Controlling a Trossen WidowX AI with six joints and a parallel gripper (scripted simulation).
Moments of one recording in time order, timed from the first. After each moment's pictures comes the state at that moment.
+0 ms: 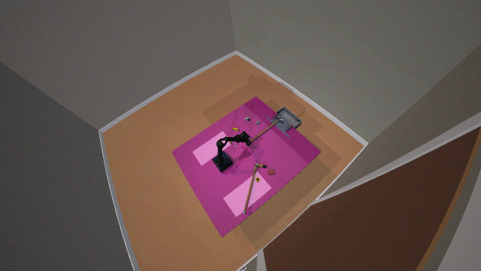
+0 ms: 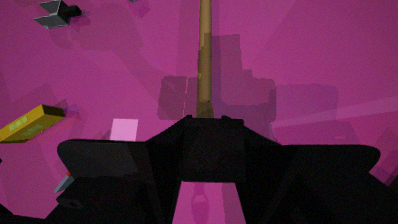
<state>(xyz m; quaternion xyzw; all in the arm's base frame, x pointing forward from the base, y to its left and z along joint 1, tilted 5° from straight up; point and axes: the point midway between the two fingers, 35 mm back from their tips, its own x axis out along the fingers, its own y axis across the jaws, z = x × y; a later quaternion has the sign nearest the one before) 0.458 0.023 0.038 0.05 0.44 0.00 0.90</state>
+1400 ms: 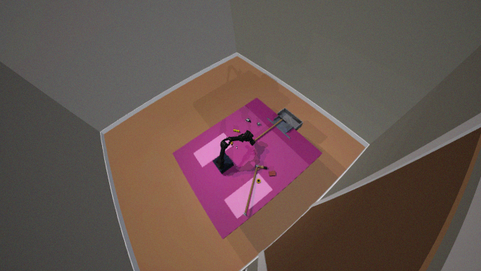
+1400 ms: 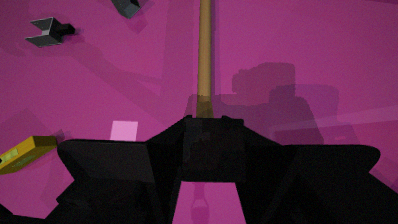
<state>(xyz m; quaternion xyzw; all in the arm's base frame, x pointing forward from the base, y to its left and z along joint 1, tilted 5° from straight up) 0.507 0.020 0.039 0.05 0.44 0.00 0.90</state>
